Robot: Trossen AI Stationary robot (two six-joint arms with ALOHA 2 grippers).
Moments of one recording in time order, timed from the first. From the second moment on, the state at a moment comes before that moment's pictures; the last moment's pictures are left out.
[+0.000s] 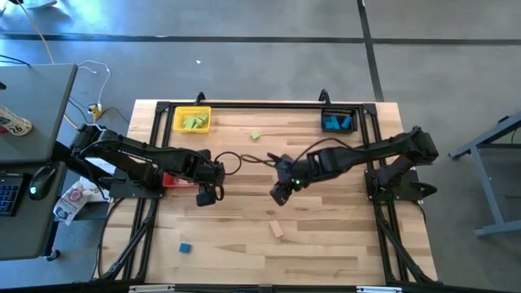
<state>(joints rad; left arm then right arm) -0.06 1.35 0.96 -0.95 -0.19 -0.31 0.18 1.63 1.39 -0.74 0.06 0.91</state>
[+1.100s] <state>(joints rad) -0.06 1.35 0.96 -0.94 -0.18 -0.31 0.34 1.78 1.39 -0.57 -0.04 1.09</state>
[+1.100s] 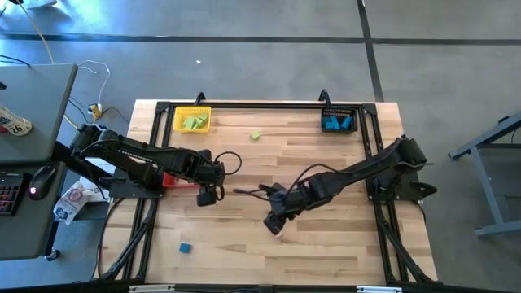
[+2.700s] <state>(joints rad) -0.06 1.35 0.96 -0.94 -0.20 -0.31 0.42 2.16 1.72 -0.95 0.10 1.23</state>
